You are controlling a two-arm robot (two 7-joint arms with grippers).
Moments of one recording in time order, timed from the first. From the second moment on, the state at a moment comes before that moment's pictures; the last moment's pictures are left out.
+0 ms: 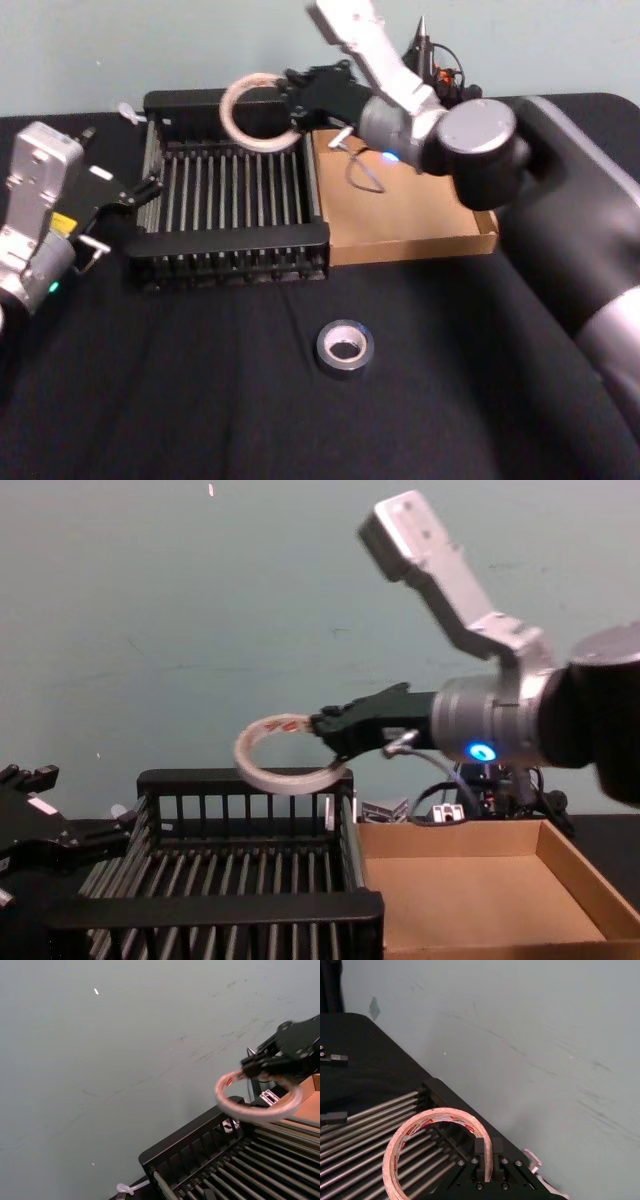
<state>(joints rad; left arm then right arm) -0.20 0.60 0.45 -1.41 -0.25 -0.12 0.03 0.65 0.12 -0.53 -1.09 0.03 0.17 0.36</state>
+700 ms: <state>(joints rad) -0.20 0.60 0.45 -1.41 -0.25 -0.12 0.03 0.71 -0.01 -0.55 -0.84 -0.05 0.10 0.35</state>
